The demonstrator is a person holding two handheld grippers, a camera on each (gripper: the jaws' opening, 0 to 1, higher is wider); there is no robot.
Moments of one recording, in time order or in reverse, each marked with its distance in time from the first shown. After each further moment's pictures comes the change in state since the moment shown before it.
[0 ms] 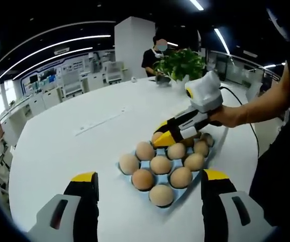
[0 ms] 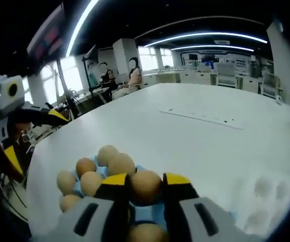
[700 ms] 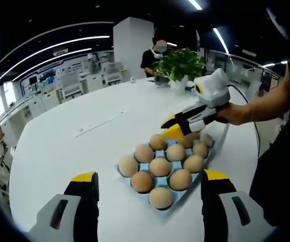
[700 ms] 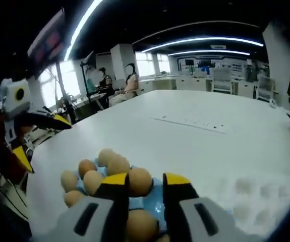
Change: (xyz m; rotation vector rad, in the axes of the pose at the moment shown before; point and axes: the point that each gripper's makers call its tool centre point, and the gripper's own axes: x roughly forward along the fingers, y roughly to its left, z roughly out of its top) left arm 0.003 -0.002 0.005 0.007 -0.007 -0.006; right arm -0.042 -0.022 0.012 -0.013 -0.083 -0.077
